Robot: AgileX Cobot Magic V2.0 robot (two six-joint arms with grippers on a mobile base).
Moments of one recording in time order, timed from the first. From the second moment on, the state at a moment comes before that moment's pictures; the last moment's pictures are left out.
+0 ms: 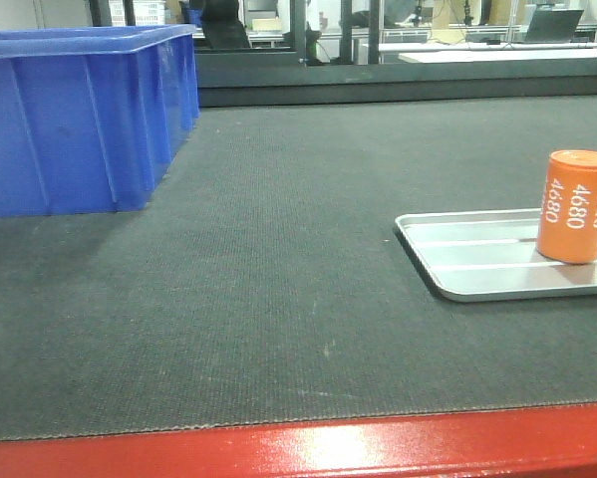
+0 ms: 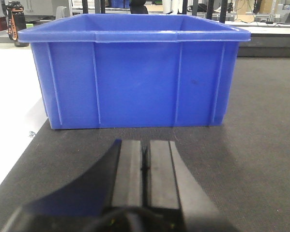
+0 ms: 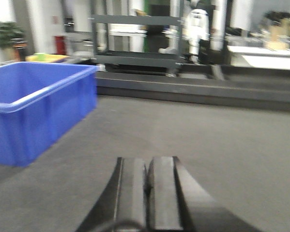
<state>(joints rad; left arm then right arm) -0.05 -0.02 0.03 -0.01 0.04 0.00 0.31 0.24 -0.49 -0.16 0.27 0.18</state>
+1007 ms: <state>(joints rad) -0.05 -0.02 0.03 -0.01 0.04 0.00 0.08 0.03 -0.05 0.03 -0.16 0.03</state>
